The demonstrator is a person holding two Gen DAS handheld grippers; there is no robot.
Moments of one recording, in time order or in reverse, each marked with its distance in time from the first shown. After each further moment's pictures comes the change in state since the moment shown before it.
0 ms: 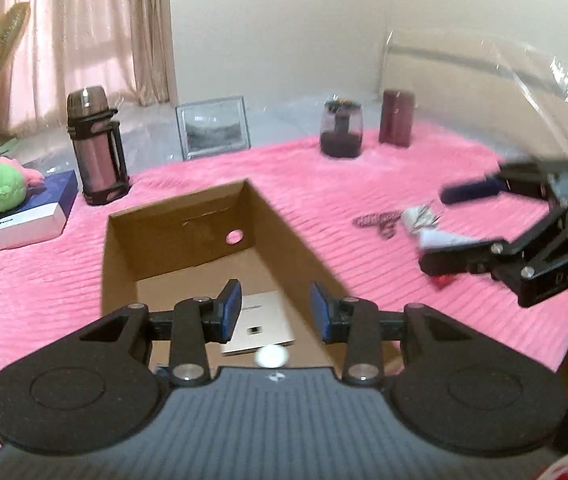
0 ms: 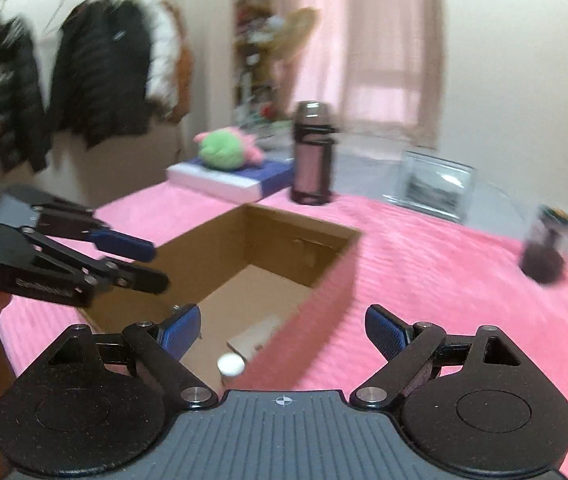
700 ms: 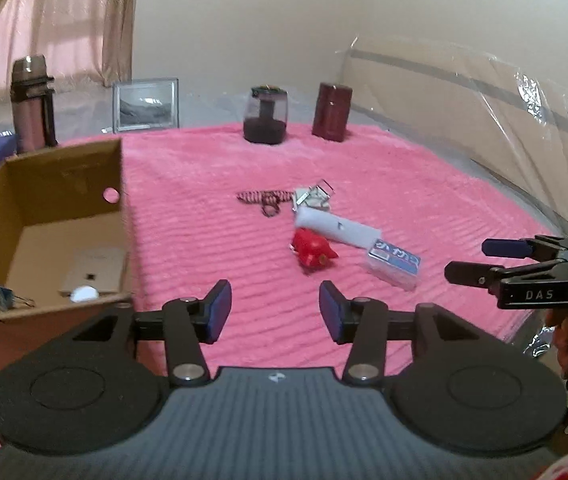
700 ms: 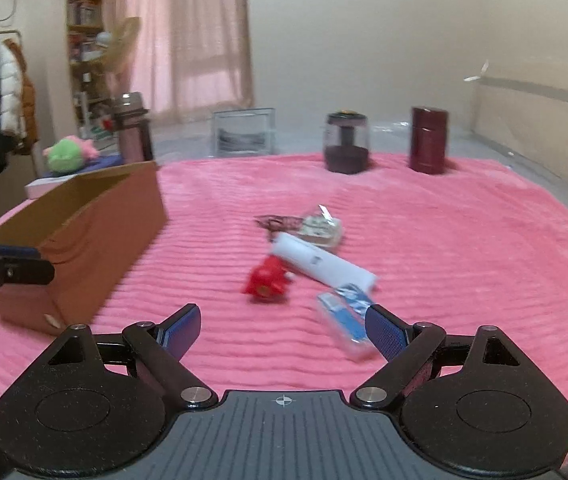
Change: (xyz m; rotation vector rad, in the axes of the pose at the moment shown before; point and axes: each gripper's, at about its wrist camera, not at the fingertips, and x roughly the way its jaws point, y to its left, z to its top) left arm 0.028 -0.152 -0.046 -0.101 0.005 -0.117; right arm -0.153 -0.086 -0.144 0.280 0.004 -0.395
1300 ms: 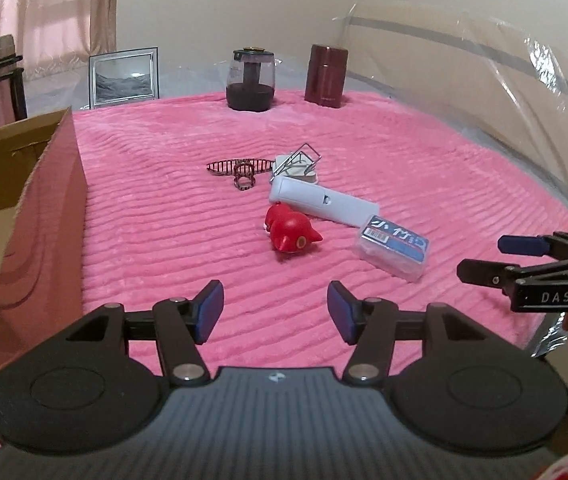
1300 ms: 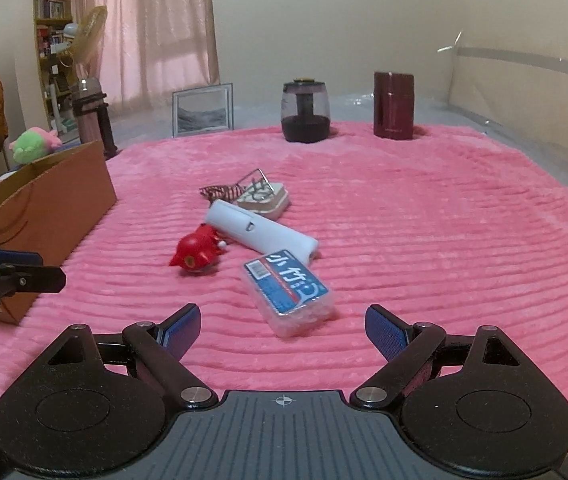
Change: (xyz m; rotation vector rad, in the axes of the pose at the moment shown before) left arm 0.085 -0.040 -0.007 0.031 0.071 0.025; right arm 0.031 -0.063 -0.020 0.046 0.066 -0.038
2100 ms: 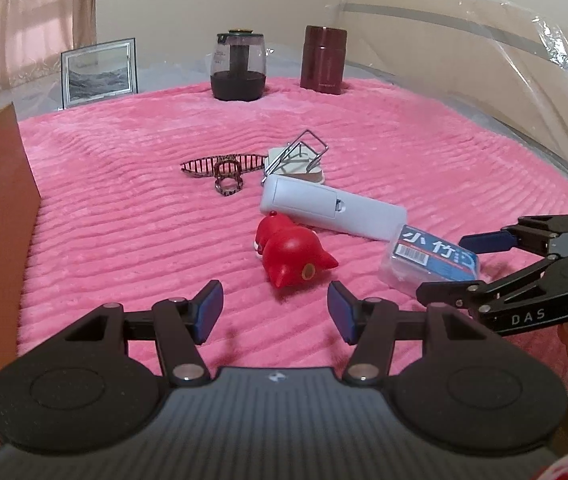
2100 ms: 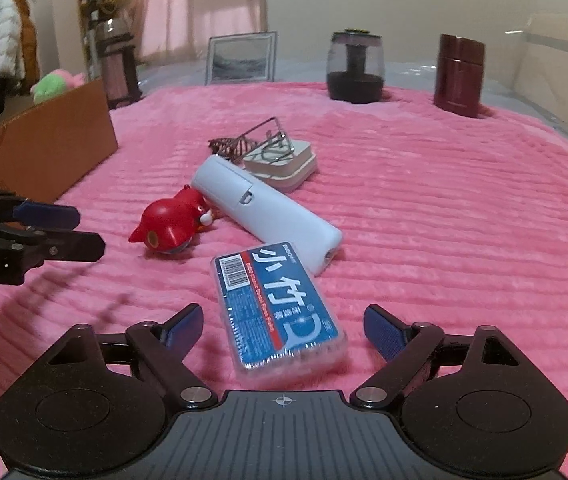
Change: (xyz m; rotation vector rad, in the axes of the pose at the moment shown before) left arm 0.097 -0.002 0.015 0.031 0.013 -0.011; right arm 0.111 -0.027 0.013 -0.145 0.125 0.129
